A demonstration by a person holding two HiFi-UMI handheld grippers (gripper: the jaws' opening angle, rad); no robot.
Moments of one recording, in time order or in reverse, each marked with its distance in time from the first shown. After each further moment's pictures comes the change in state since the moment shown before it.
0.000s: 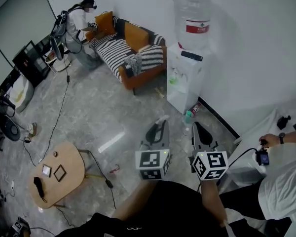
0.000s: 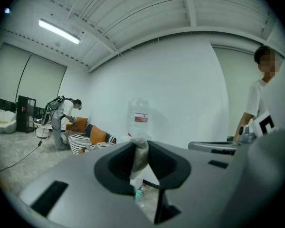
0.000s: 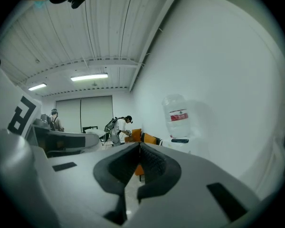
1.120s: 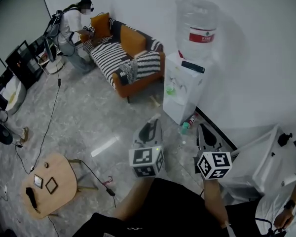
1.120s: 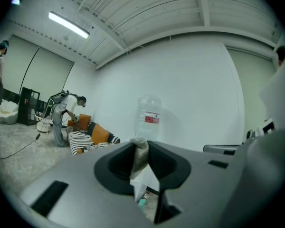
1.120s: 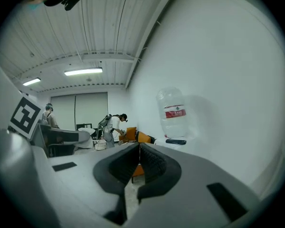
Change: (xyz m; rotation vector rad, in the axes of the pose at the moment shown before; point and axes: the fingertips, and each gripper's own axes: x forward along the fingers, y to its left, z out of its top) left arm 0.120 0.078 -0.006 -0.078 -0.019 0.043; right arm 0.112 -0.067 -0.012 -0.016 0.018 -0.041
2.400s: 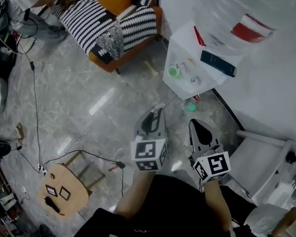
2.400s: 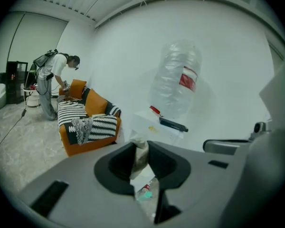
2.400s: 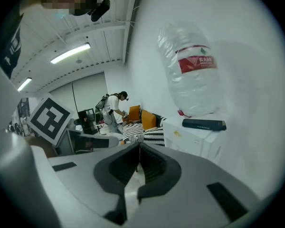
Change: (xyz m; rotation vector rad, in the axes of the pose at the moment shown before) left arm 0.355 0.127 -0.091 -0.103 0.388 -0.047; right arm 0.345 -0.055 -0.076 0.061 0.291 0.114
